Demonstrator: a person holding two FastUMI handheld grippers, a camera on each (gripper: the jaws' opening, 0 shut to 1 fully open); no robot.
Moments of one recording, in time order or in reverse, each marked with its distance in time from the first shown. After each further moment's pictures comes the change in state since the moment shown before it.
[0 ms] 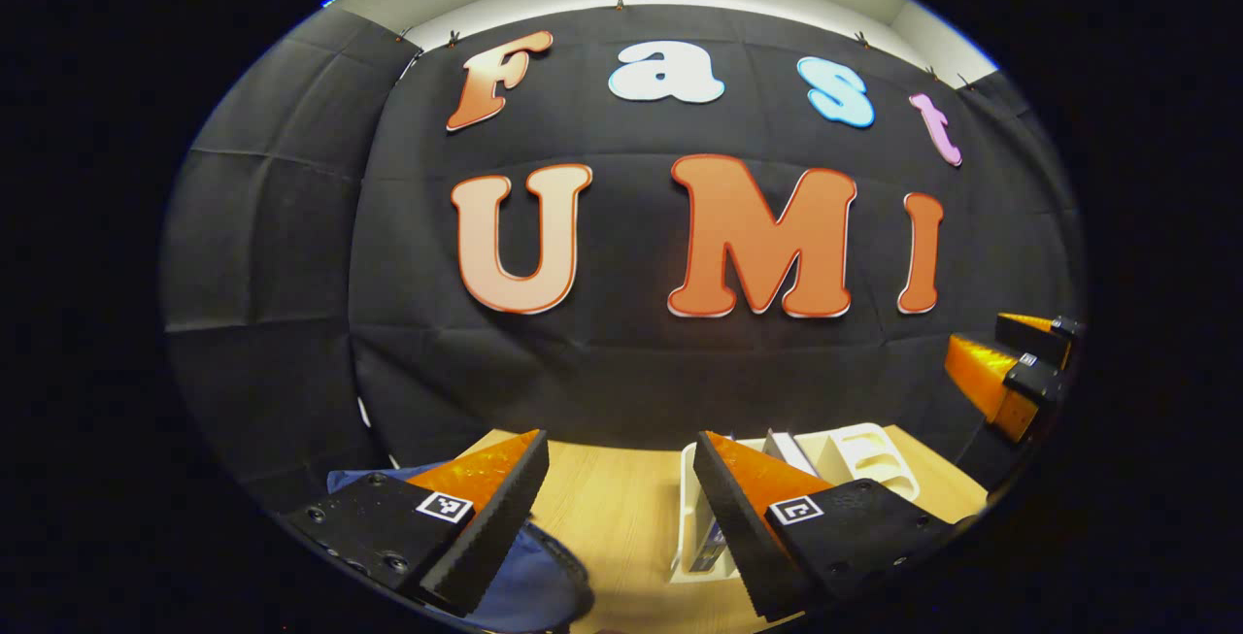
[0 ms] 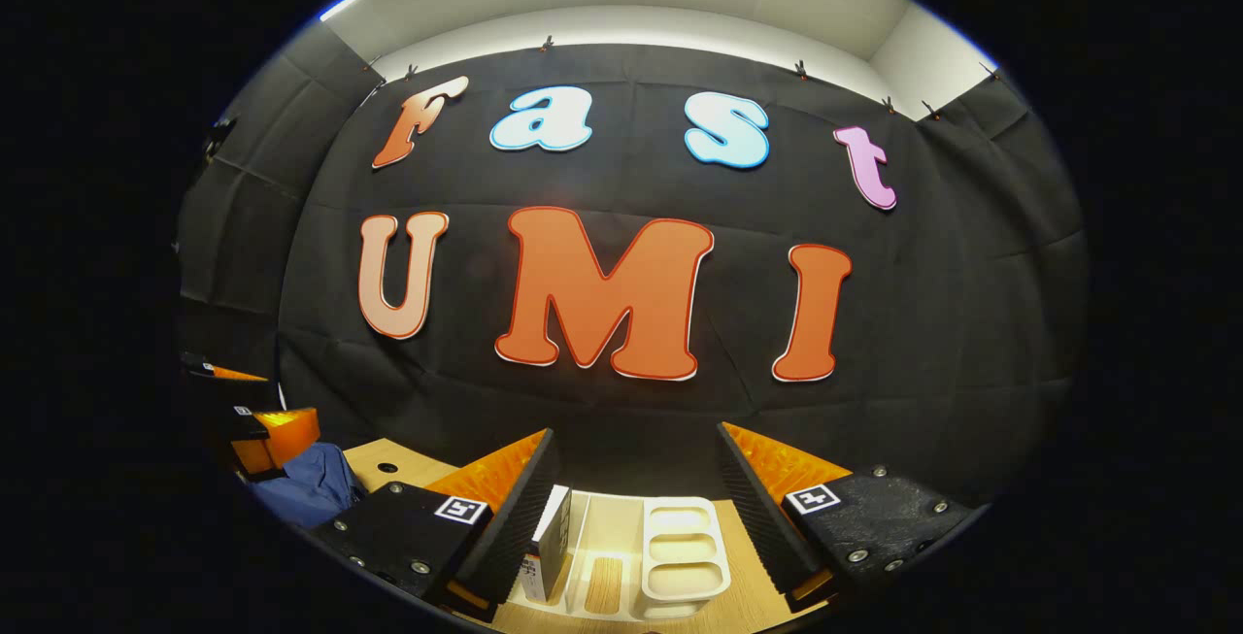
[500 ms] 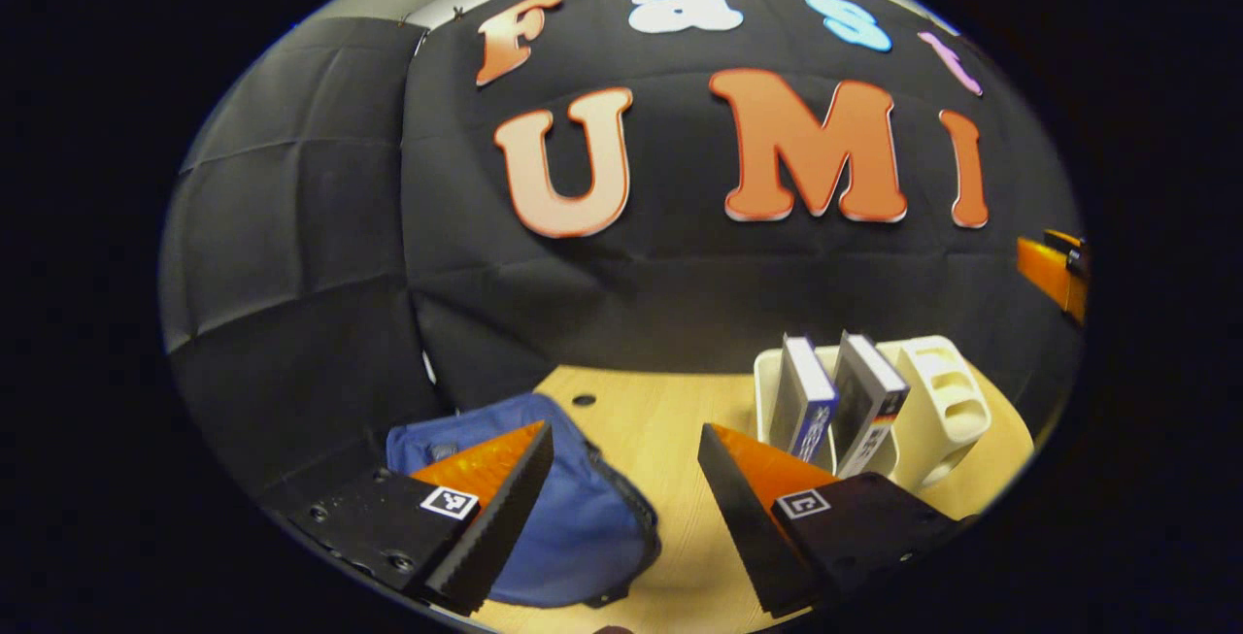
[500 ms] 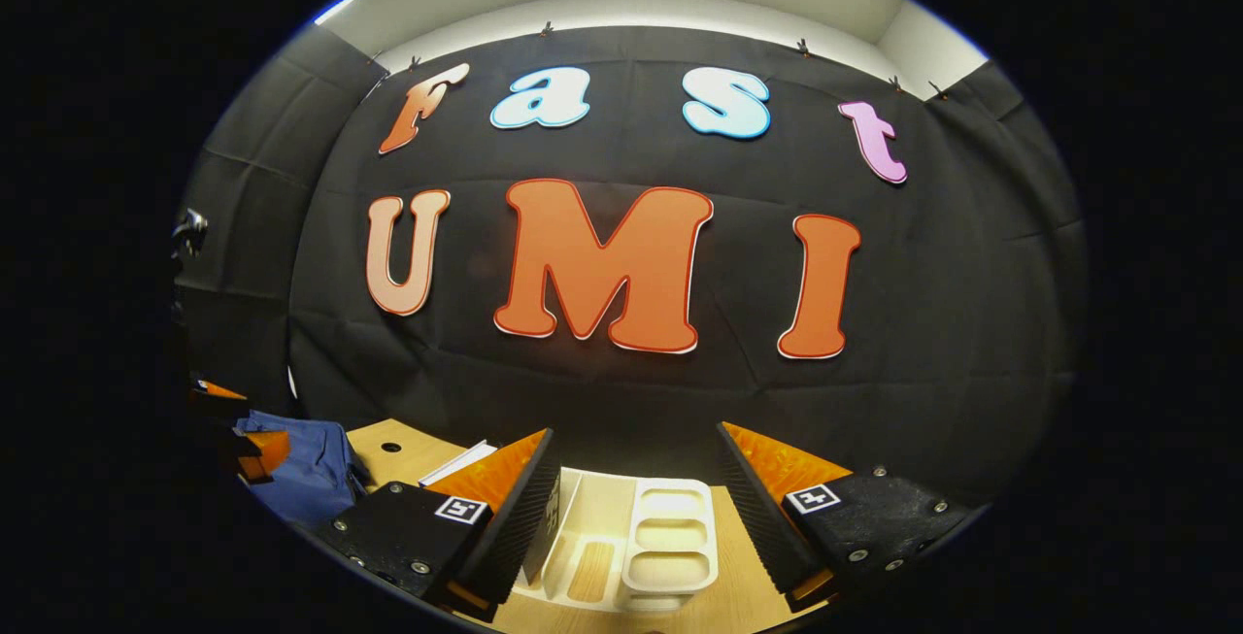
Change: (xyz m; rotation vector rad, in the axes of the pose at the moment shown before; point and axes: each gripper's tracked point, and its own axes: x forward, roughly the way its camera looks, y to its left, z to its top) left arm -0.024 0.042 -0.111 0.071 0.268 0.165; right arm 0.008 -0.028 -0.033 -0.006 0.053 0.049
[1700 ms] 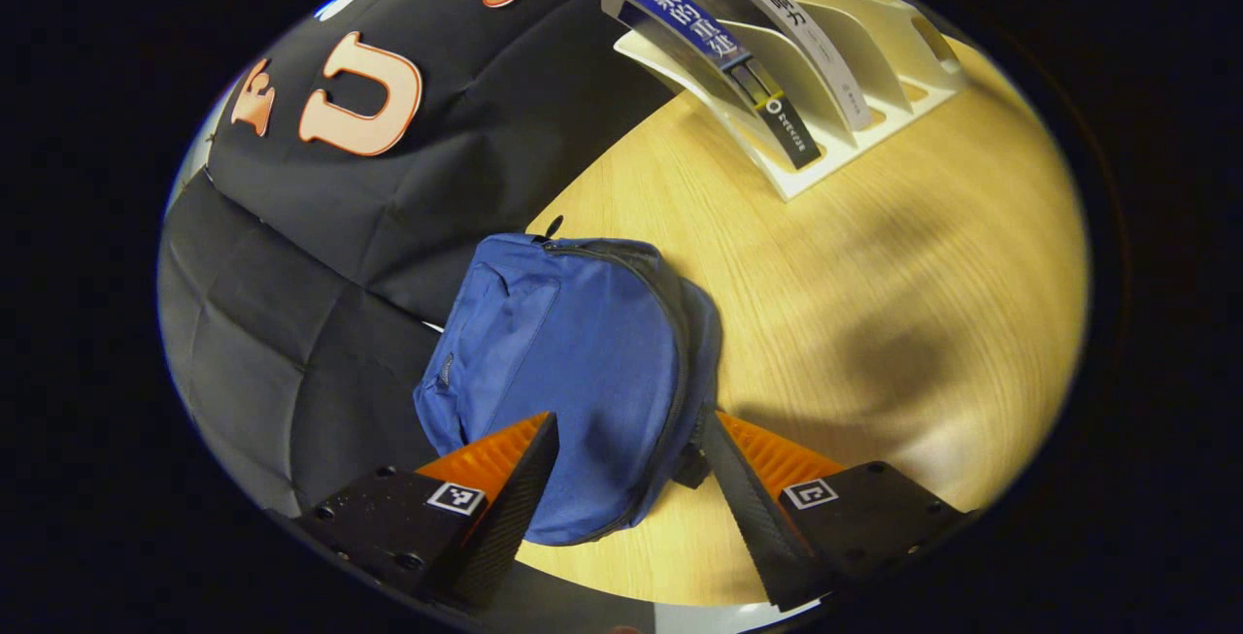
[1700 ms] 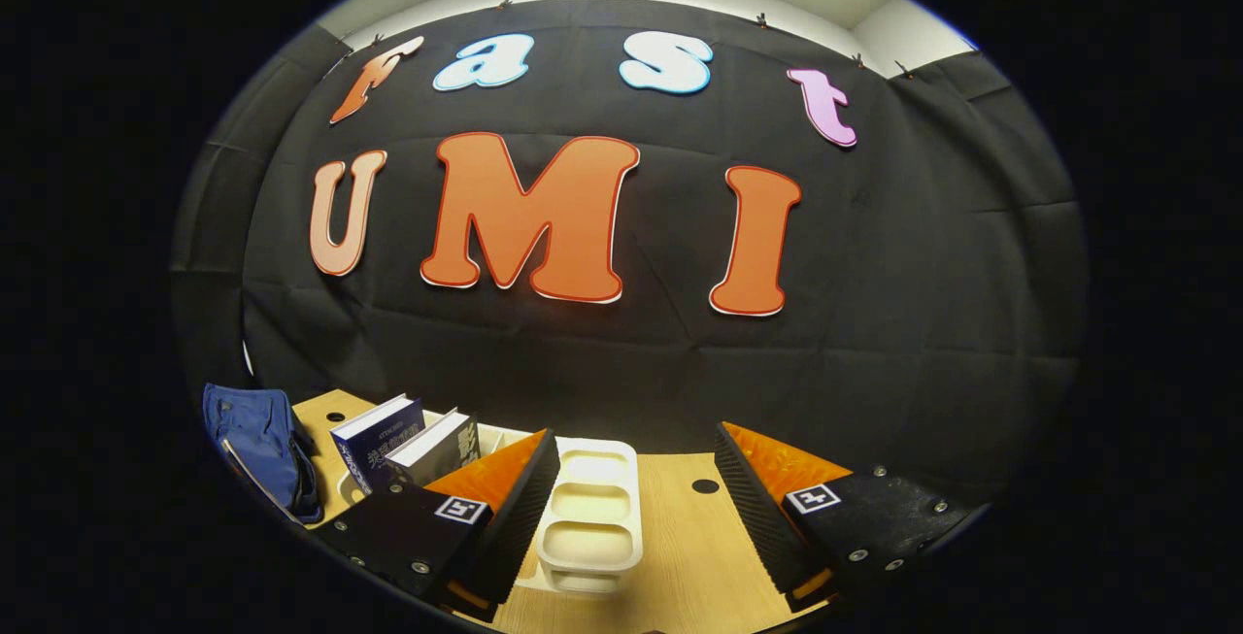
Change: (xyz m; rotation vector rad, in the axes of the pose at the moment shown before) left arm 0.026 0.025 -0.208 0.817 0.377 0.091; right arm 0.002 -0.067 -0.049 -0.012 0.094 -0.123
